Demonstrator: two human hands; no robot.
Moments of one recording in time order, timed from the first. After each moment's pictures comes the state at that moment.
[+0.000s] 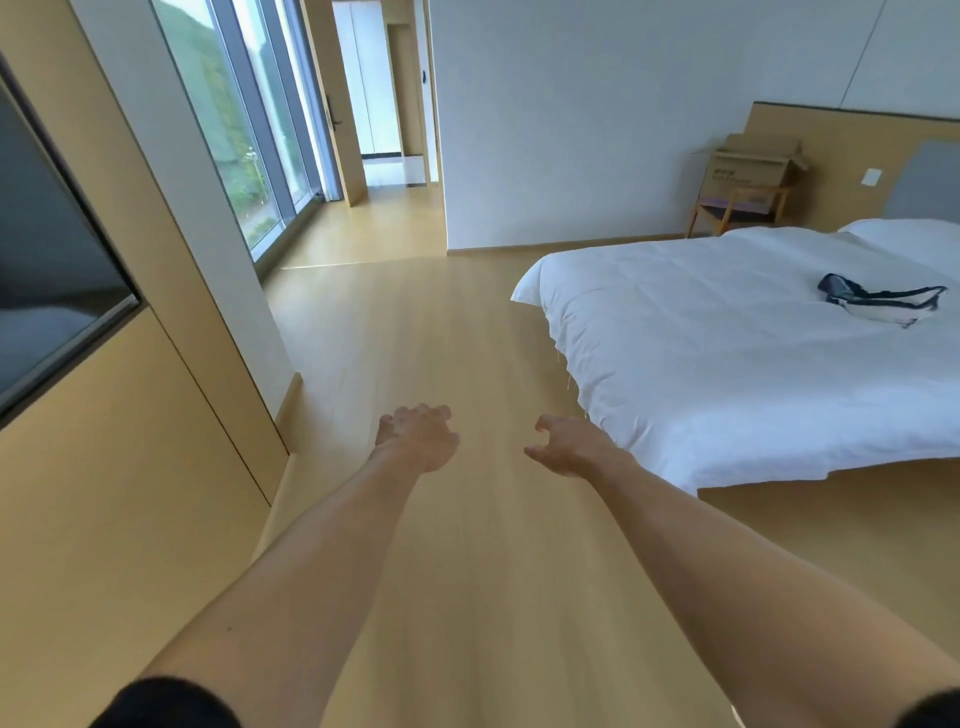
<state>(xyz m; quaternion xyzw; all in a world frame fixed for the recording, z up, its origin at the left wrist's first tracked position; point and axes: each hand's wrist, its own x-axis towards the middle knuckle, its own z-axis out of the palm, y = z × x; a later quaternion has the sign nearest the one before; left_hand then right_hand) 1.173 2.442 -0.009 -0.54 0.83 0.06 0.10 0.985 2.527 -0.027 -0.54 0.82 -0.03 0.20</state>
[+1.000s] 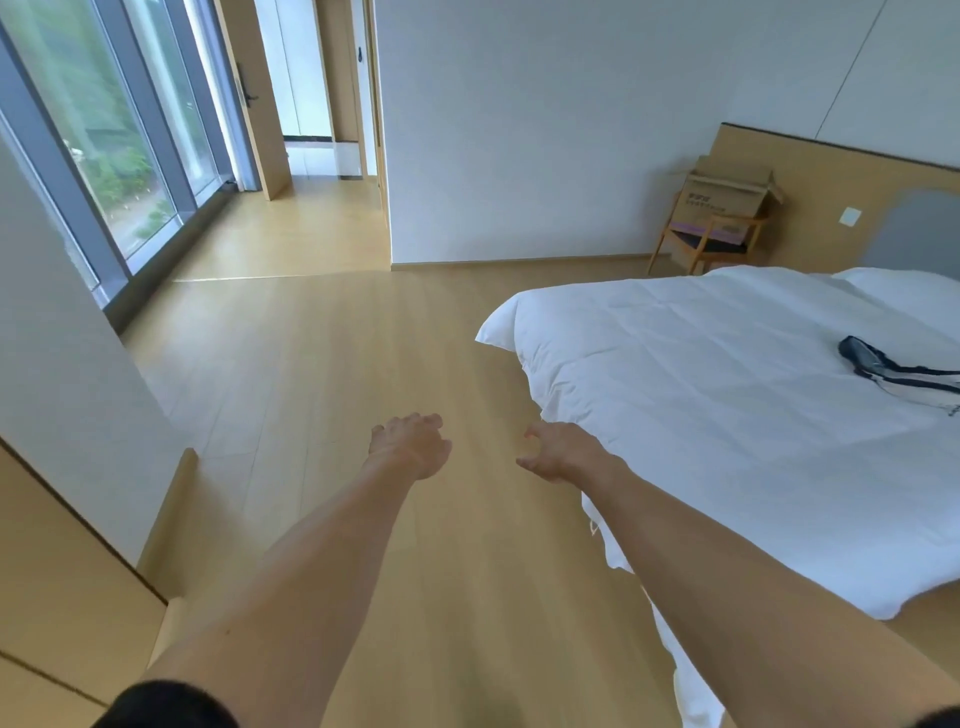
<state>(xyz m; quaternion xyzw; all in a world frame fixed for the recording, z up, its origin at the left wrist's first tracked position) 0.998 1.906 -0.050 -0.50 0.85 0.12 0.08 0.818 2.014 -0.044 -0.51 0.84 0.02 0.17</state>
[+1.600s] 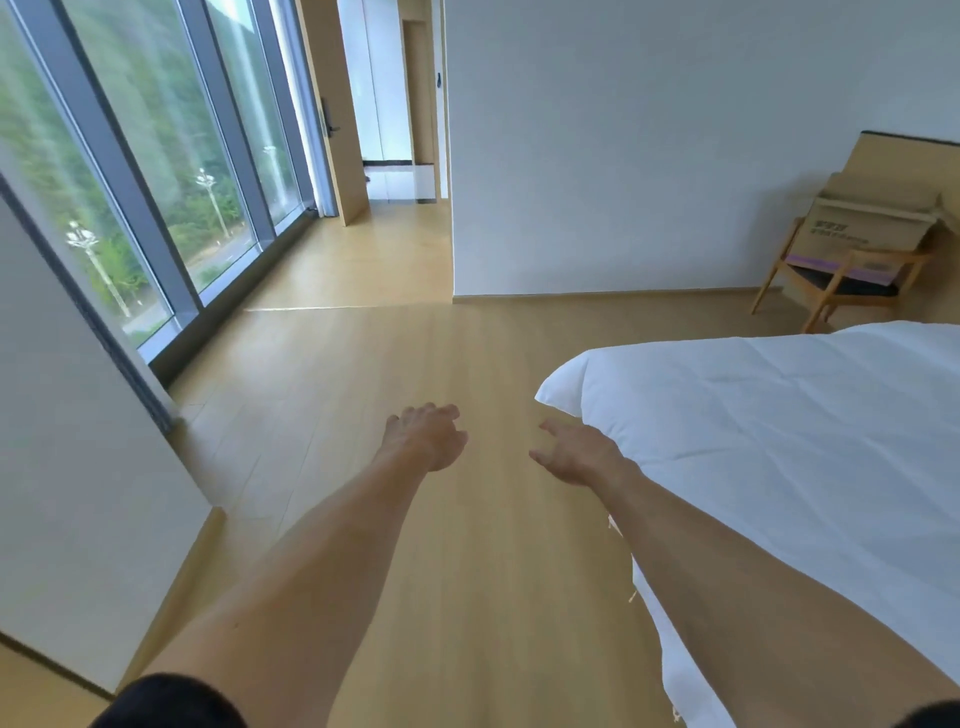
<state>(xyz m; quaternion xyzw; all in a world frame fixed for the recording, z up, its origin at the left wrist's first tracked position) 0.832 1.603 -0.016 -0.55 0.83 0.10 0.06 0.634 1.680 -0.044 -0.56 0.81 -0.02 0.18</state>
